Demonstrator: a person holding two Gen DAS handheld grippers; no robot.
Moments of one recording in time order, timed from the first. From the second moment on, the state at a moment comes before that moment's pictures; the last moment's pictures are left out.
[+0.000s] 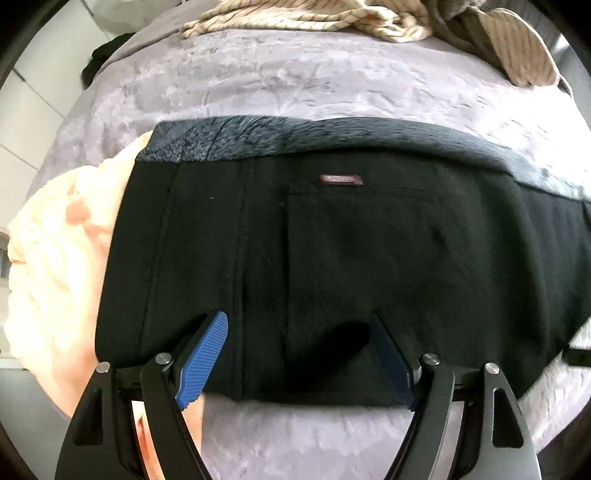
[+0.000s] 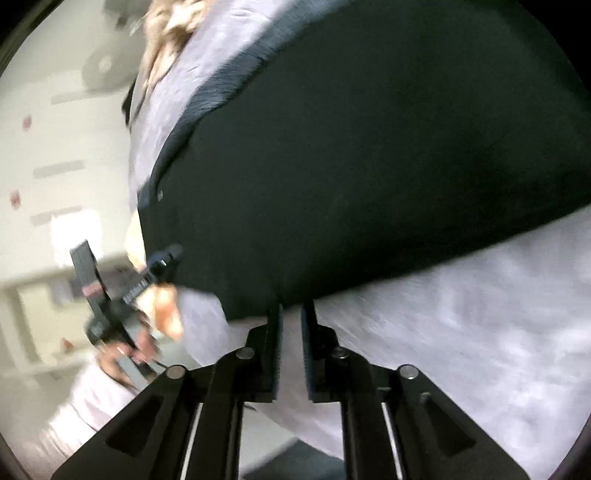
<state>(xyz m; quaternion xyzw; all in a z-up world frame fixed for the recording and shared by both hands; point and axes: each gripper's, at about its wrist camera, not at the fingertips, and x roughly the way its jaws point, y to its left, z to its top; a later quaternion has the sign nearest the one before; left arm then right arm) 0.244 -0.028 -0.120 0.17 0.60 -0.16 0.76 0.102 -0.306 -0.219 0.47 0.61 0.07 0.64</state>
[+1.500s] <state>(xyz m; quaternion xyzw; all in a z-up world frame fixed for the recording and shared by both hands) 0.289 -0.142 -0.115 0.19 0.58 -0.17 0.78 0.119 -0.407 -0.185 0.32 0.60 -0.06 0.73</state>
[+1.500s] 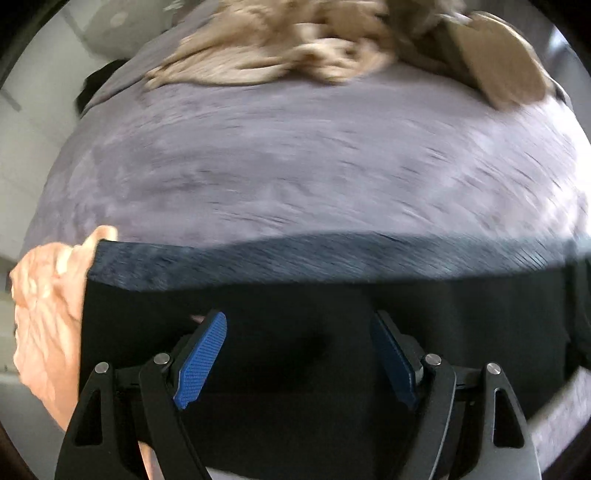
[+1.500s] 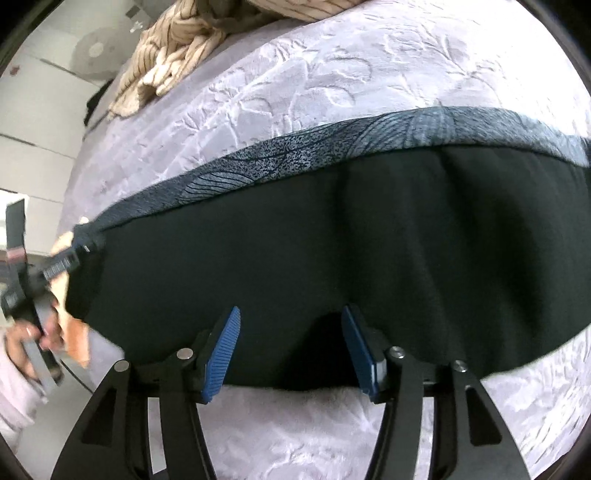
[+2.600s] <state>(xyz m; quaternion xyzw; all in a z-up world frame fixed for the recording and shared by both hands) 0.135 -0.418 -0.130 0.25 0.59 -0.27 0.72 -0.066 -0.664 -0.214 0.61 0.38 -0.23 0.66</state>
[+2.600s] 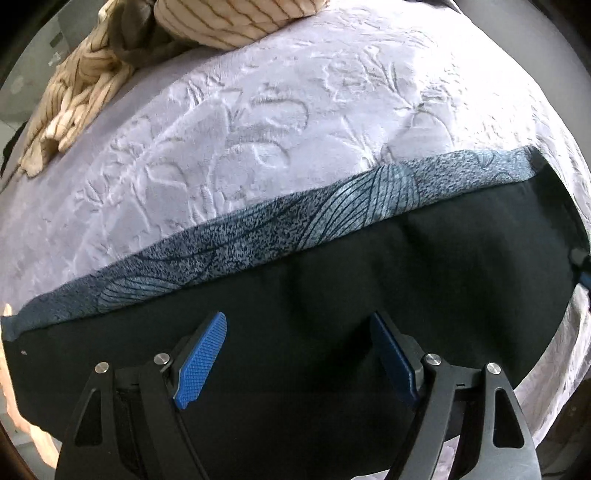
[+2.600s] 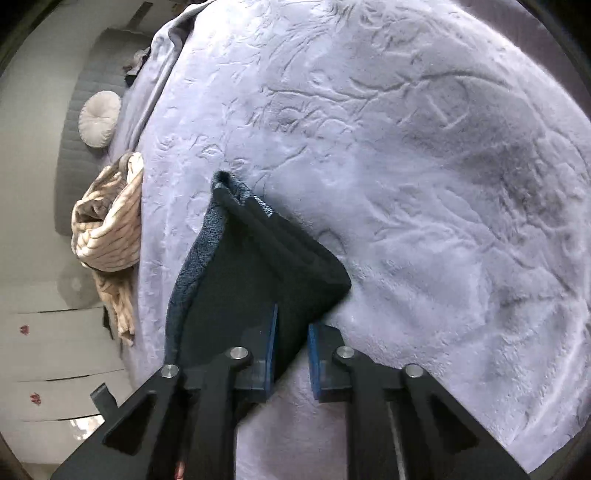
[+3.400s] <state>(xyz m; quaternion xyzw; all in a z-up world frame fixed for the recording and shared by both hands) 0.132 -0.430 -0.138 0.27 0.57 -0.26 0.73 -0.056 -0.670 -0.203 0.63 0.28 -0.16 0.70</state>
